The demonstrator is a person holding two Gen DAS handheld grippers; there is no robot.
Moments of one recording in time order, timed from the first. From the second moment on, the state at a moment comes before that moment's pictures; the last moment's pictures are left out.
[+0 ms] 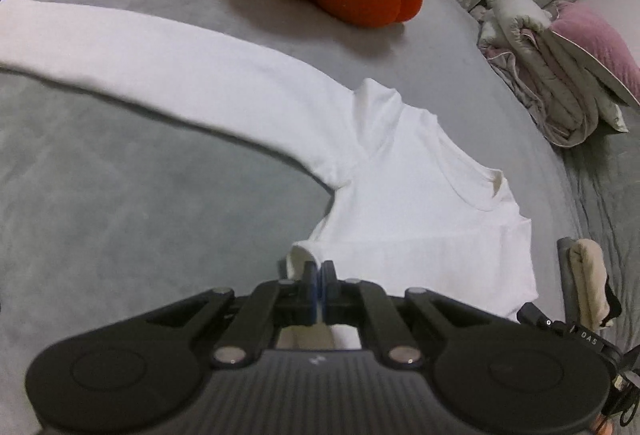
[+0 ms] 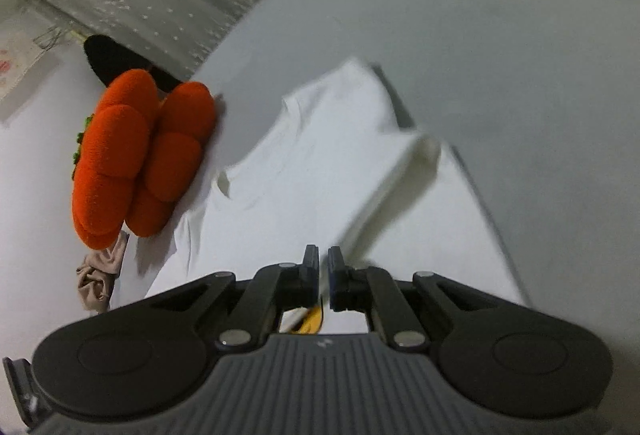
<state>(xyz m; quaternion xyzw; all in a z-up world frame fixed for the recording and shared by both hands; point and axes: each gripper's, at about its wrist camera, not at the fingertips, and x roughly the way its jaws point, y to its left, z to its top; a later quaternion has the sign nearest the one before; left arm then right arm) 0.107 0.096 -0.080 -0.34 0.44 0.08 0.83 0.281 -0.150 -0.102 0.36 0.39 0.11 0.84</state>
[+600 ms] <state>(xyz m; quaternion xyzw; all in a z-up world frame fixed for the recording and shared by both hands) 0.109 0.105 -0.085 -0.37 0.43 0.11 0.82 0.260 -0.028 -0.122 0.34 0.48 0.23 0.77</state>
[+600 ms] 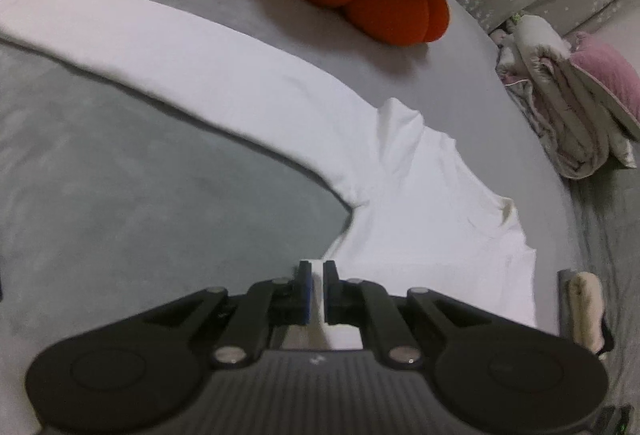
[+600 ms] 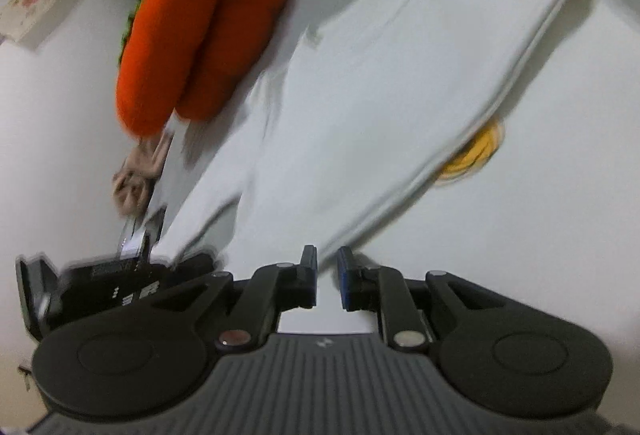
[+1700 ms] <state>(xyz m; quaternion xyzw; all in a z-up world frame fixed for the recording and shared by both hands) 0.107 0.103 -0.077 -0.35 0.42 0.10 0.83 0.250 -0.019 -0.144 0.41 0.45 0.20 0.77</state>
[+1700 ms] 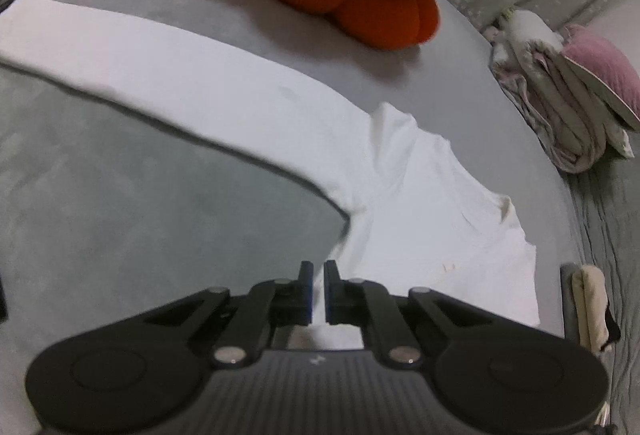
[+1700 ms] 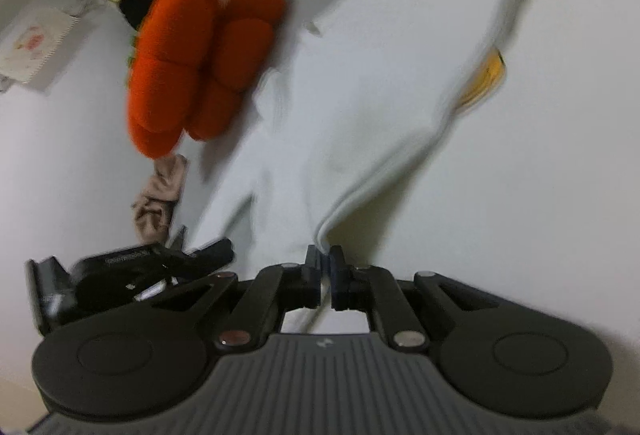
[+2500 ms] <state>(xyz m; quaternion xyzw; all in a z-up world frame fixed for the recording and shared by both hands) 0.122 0.041 -0.093 -0.24 0.46 0.01 0.86 0.314 -0.129 -0.107 0.13 0.38 0.07 0.91</state>
